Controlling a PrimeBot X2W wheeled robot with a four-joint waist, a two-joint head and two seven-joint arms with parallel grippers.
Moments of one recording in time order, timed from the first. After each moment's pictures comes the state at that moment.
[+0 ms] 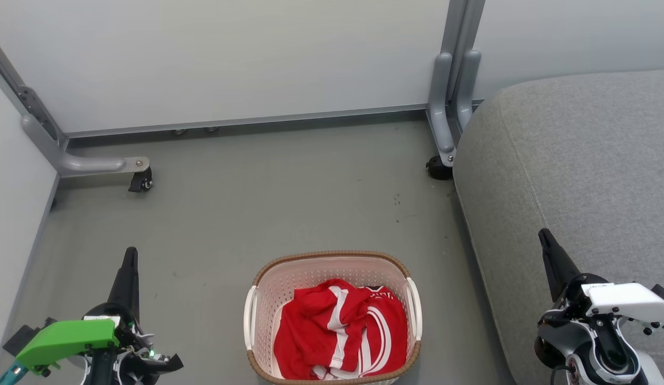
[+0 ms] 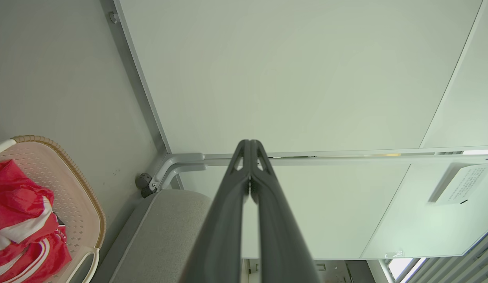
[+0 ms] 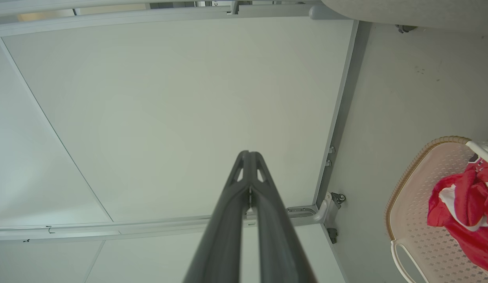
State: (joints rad) left arm -0.10 0.05 0.11 0.25 -1.62 -0.13 0.11; right arm -0.11 -0.05 -0.11 0.24 1.62 0.13 0.11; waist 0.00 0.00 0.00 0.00
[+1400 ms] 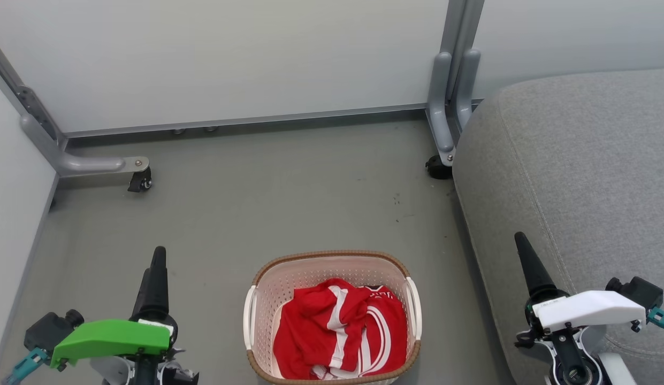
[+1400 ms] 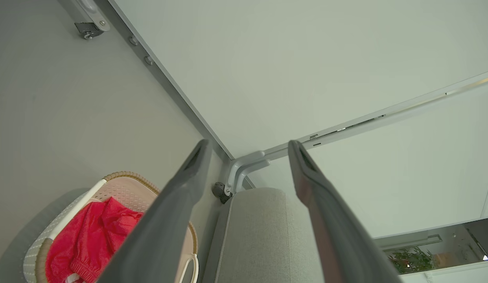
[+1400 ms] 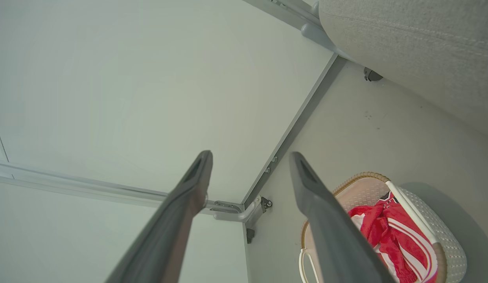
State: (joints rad) left arm -0.06 0.04 0.02 0.20 -1.18 -0.07 0.01; right arm -0.07 -0.04 -0.02 0.23 1.19 0.13 0.02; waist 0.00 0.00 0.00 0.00
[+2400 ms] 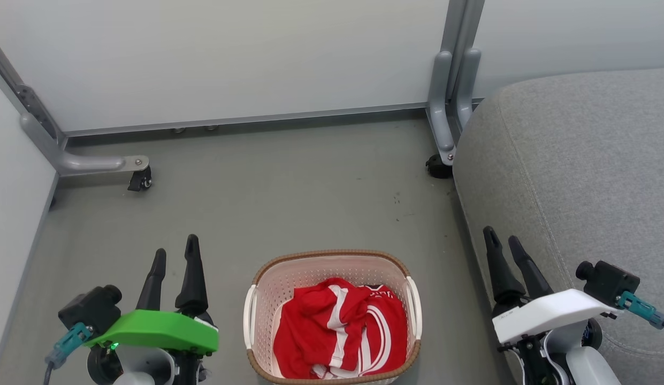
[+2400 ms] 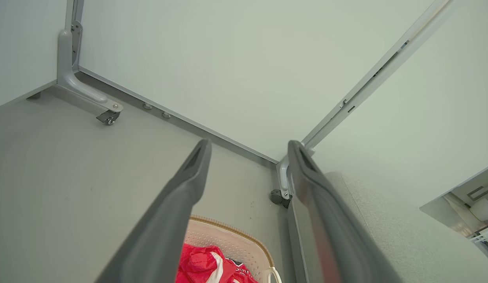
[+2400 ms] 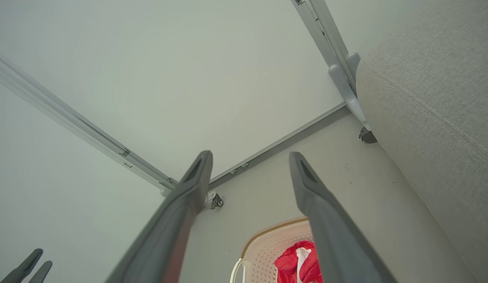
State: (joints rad) left arm -0.05 0.08 -0.14 0.10 -0.73 0.04 -0.09; right arm -0.05 -0.04 0.08 0.15 0.72 0.13 -0.09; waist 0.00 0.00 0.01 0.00
